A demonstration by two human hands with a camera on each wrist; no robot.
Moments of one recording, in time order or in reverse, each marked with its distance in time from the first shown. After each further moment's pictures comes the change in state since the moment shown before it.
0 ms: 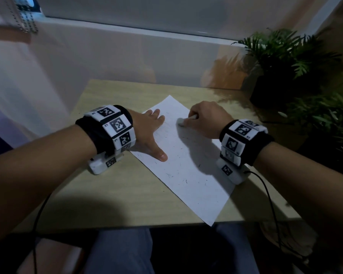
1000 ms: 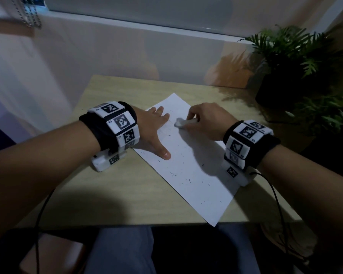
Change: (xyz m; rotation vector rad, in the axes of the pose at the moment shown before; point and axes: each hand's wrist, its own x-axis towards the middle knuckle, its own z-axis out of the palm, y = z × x) left_hand -0.008 0.006 -0.003 0.005 -0.004 -0.021; right_hand -0.006 -0.006 0.006 -0.009 0.002 -0.116
